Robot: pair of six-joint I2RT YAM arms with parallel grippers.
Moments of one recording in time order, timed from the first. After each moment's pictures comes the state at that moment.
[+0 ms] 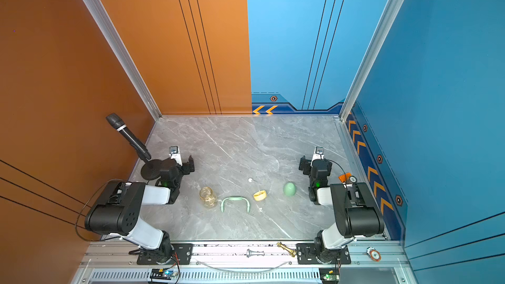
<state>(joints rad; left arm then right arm) -0.05 1.57 0.37 0.85 -0.24 0.00 0.04 1.55 0.36 0.81 0.22 0.07</state>
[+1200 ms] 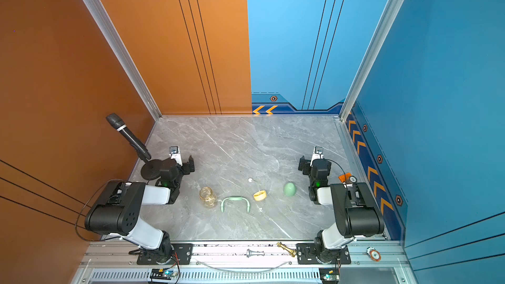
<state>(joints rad) -0.05 1.57 0.37 0.85 -0.24 0.00 0.04 1.55 0.37 0.80 0.20 0.07</state>
